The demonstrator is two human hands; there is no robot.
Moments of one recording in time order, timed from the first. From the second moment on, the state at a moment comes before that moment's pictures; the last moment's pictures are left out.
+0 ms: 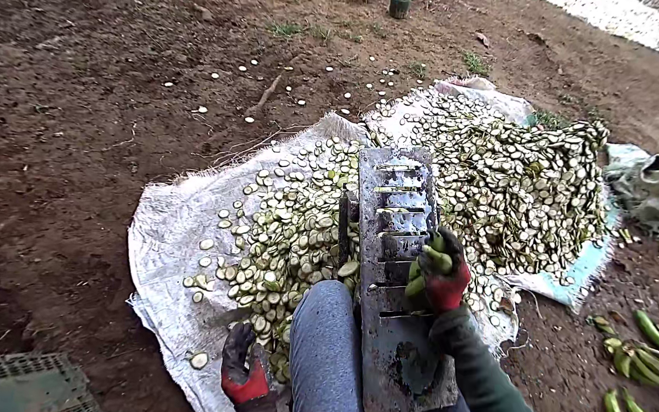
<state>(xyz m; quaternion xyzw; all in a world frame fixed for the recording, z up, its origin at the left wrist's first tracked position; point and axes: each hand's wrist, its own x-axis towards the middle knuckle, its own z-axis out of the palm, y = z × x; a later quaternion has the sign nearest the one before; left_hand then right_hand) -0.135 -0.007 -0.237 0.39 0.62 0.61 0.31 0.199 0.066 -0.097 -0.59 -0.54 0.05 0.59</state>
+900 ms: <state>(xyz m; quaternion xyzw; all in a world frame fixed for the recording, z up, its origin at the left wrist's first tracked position) -0.100 0.008 -0.144 0.51 0.54 0.64 0.21 0.213 0.168 -0.041 -0.67 -0.67 0.05 0.33</state>
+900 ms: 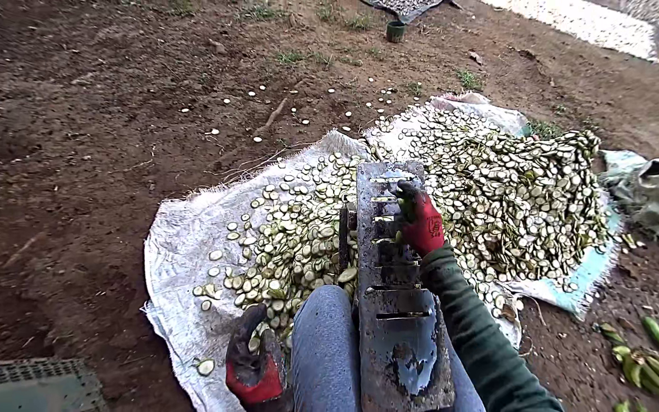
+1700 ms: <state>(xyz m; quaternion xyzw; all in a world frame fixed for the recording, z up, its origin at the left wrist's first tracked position) -0.135 -0.008 -0.171 0.46 0.53 0.66 0.28 0.212 0.177 -0.062 -0.58 -0.69 -0.01 0.44</state>
